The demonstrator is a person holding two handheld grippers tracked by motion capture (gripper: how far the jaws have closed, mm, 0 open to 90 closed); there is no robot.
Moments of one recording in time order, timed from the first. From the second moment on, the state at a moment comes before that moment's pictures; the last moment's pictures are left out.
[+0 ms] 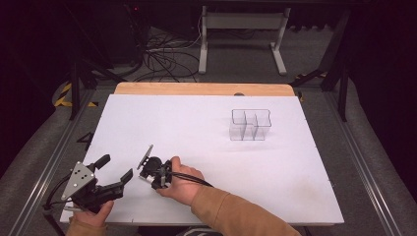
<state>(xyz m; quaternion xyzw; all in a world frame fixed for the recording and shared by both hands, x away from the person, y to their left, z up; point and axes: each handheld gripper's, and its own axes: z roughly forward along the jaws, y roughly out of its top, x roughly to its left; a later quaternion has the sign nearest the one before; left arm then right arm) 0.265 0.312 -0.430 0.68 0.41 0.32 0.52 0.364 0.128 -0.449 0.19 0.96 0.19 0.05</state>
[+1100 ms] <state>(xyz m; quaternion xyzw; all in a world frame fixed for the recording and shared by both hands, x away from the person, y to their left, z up) 0.267 0.308 -0.432 0.68 0.40 0.32 0.52 0.381 0.044 -0.369 0.22 0.90 0.35 0.10</state>
